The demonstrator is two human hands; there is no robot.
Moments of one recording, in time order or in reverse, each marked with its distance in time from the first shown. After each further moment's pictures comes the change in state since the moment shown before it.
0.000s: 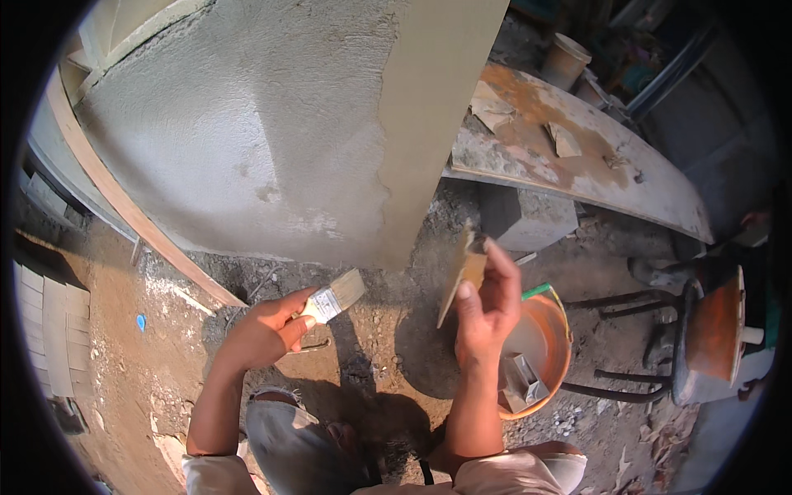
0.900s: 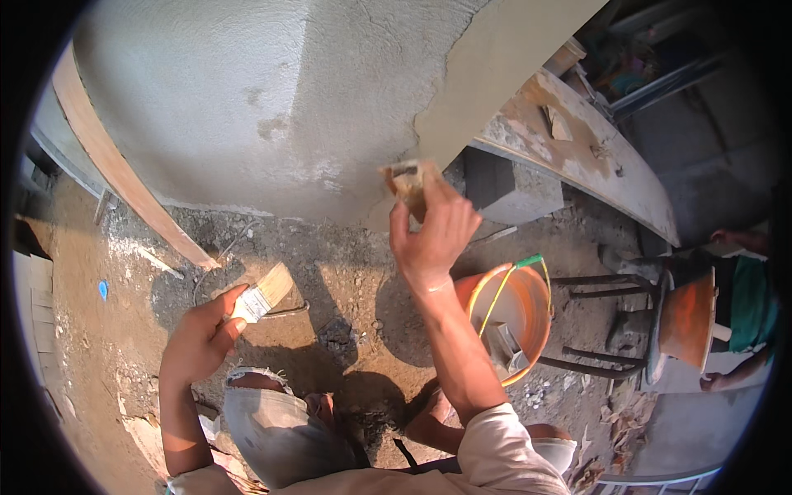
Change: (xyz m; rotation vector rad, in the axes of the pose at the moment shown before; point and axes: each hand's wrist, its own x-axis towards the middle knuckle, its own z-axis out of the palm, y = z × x) left_hand -0.084 -0.081 -0.009 -0.113 0.186 -0.084; right_hand -0.001 0.059 0.067 -1.059 -0.079 -0.608
